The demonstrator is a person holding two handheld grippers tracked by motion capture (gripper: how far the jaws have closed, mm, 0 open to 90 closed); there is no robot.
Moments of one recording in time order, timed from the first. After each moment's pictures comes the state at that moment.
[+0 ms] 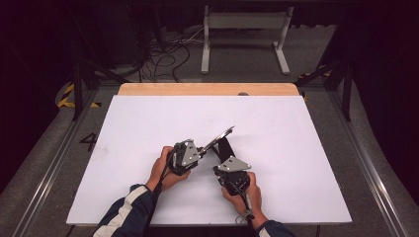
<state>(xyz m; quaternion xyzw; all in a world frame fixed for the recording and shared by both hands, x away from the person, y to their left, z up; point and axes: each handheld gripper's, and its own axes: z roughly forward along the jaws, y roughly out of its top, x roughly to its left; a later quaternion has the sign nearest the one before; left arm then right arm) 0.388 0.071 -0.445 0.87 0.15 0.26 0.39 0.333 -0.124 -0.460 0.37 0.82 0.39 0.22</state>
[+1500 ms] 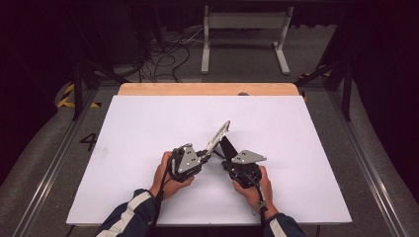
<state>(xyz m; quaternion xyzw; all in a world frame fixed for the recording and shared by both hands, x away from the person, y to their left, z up) 0.366 0.069 -0.438 0.84 0.17 0.24 0.45 0.350 -0.159 -0.453 0.37 0.81 0.41 0.19</state>
